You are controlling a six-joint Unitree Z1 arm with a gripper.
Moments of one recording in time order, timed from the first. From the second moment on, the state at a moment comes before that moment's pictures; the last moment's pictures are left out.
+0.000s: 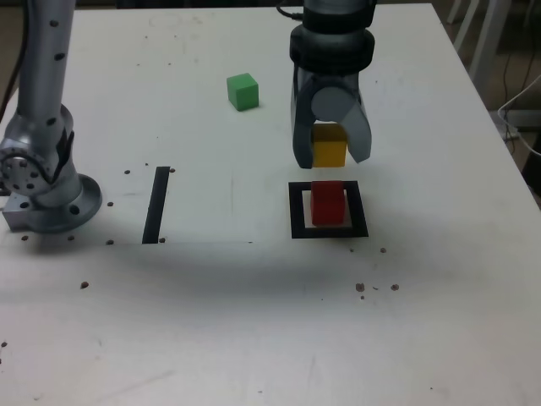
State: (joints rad) arm 0.01 1.95 -1.56 1.21 -0.01 0.02
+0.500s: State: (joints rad) arm -0.08 1.95 -1.53 1.19 0.01 -0.10
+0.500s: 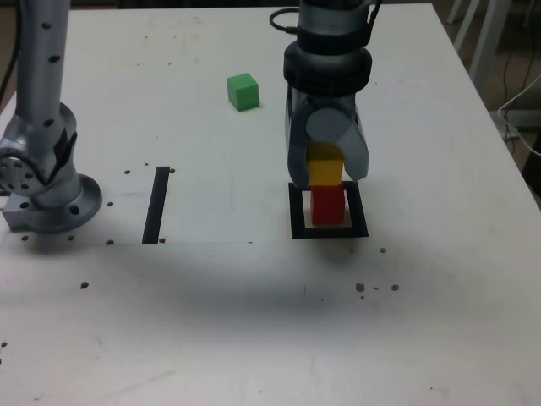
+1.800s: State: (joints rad) arm -0.10 1.97 -1.50 1.17 0.03 -0.14
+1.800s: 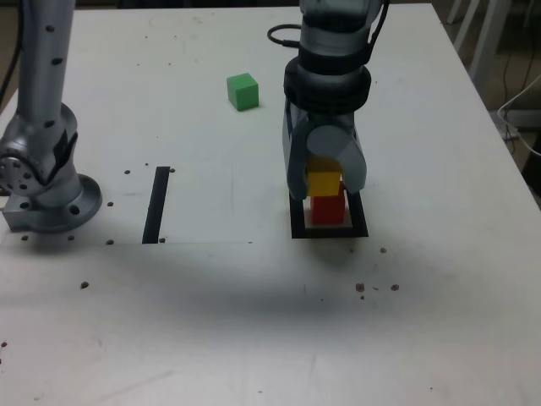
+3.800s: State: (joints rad) arm -0.03 1.80 -1.43 1.21 0.09 -0.10
